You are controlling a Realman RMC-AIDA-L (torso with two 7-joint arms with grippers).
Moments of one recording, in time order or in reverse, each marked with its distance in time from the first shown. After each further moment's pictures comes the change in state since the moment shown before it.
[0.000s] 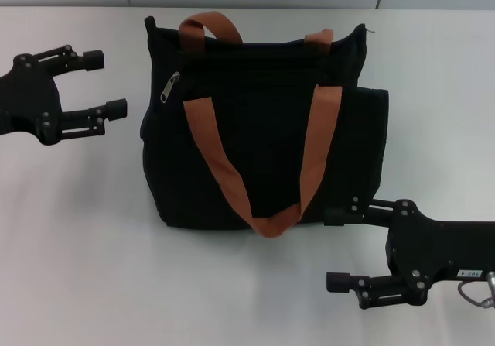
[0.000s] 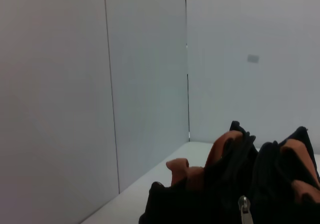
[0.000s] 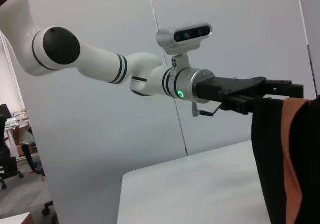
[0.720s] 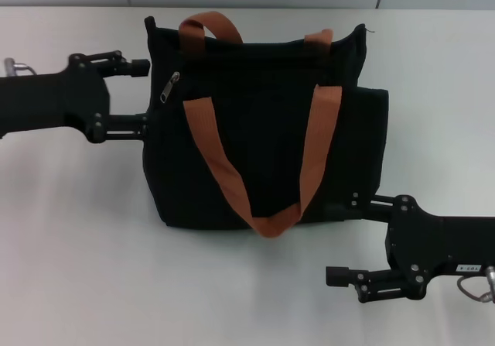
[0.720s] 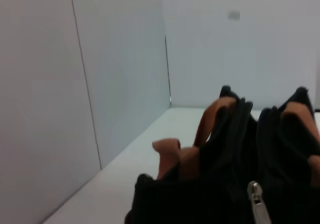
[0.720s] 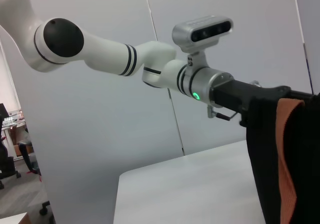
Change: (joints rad) left arm -0.107 -0.041 0.011 0.003 0.144 -0.091 0.014; right arm 0.006 -0.001 0.002 -0.003 0.003 0.008 0.011
